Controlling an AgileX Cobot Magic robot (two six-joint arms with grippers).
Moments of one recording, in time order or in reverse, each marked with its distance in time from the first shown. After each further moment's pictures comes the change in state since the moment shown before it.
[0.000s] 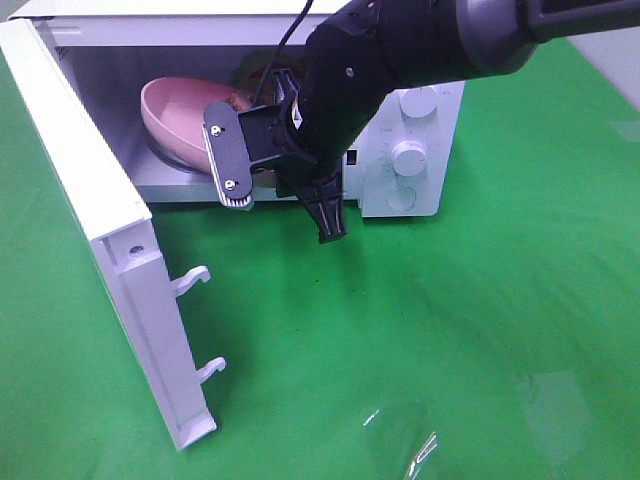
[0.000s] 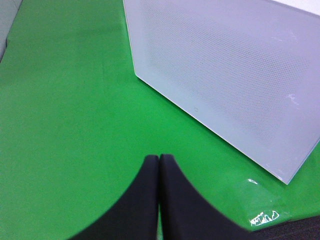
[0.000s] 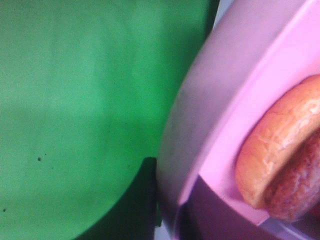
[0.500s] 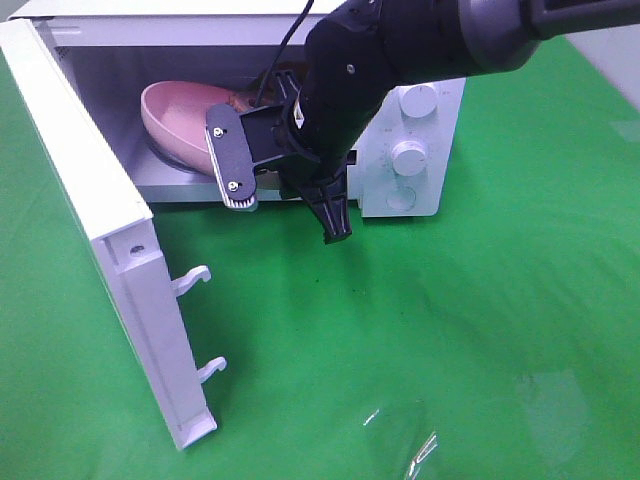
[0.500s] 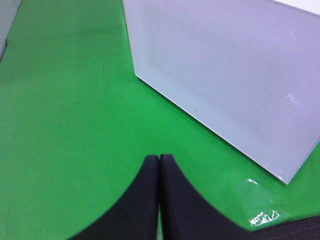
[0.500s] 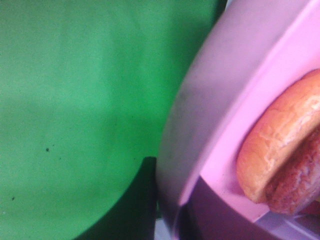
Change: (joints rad) left arm 0.000 0.000 0.000 0.000 0.000 0.000; right arm 0.001 -0.011 0.000 -0.006 0.035 -0.007
